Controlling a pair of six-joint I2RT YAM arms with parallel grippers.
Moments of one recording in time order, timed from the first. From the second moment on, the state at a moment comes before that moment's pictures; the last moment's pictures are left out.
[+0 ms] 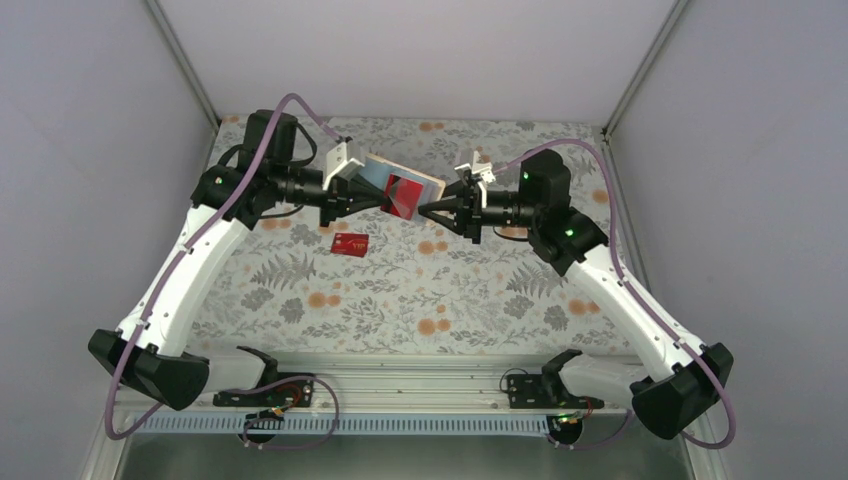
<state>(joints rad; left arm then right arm) -0.39 1.29 1.51 -0.87 0.99 0.44 0.55 1.15 1.14 -0.20 -0.90 0.03</state>
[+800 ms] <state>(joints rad) -0.36 1.29 1.53 -0.90 1.00 0.46 0.53 1.14 1.12 -0.19 -0.91 0.04</state>
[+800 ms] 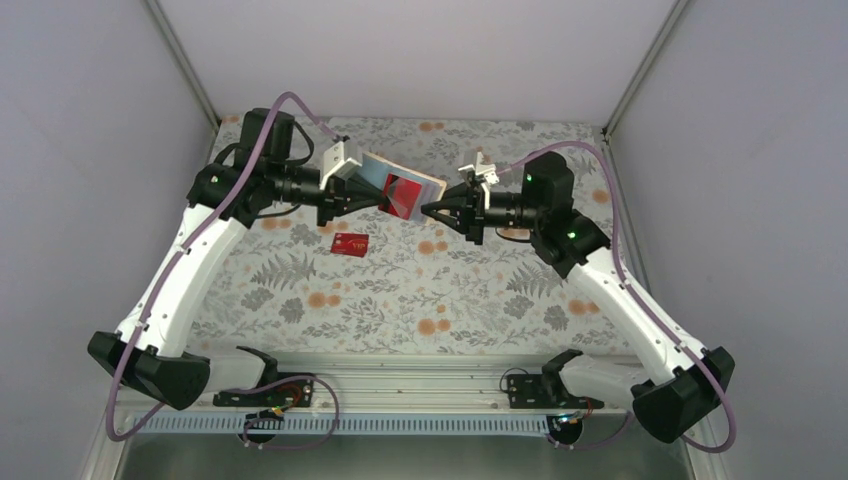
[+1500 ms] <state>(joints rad) -0.38 1.30 1.54 -0.93 1.04 0.53 0.51 1.12 1.12 -0.20 -0.98 0.03</state>
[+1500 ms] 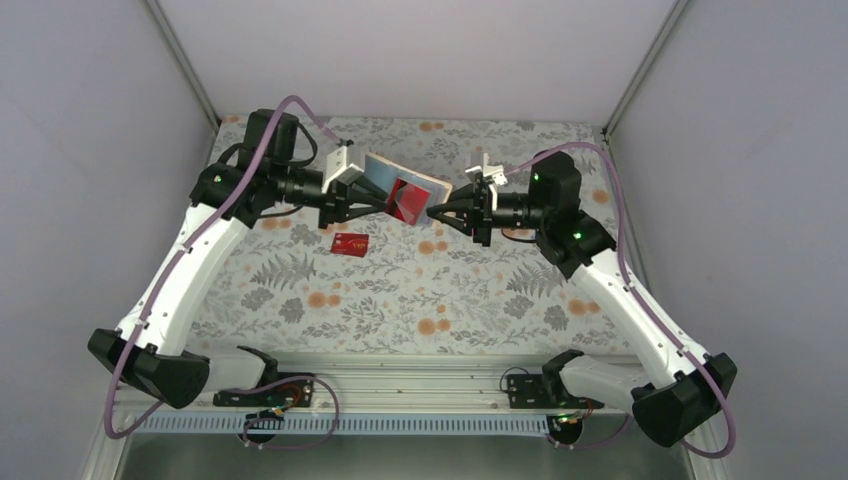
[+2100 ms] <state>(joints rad) -0.44 1.32 1.53 -0.86 1.02 0.47 0.48 1.12 1.12 -0.23 -0.98 0.01</state>
